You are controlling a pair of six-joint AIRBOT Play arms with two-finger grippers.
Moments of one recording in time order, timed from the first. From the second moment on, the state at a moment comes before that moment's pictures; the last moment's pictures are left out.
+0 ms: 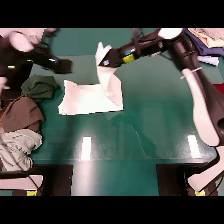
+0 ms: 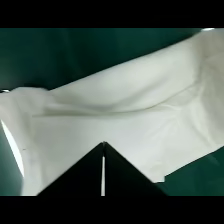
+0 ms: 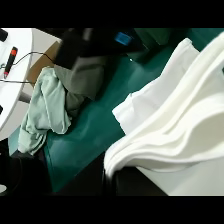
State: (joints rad) left arm -0.09 -1.44 1.64 1.27 -1.23 -1.44; right arm 0.43 -1.80 2.04 -0.60 1.27 1.23
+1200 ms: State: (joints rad) left arm 0.07 -1.22 1.64 1.34 -1.38 -1.44; right arm 0.26 -1.74 1.51 -0.74 1.13 1.24
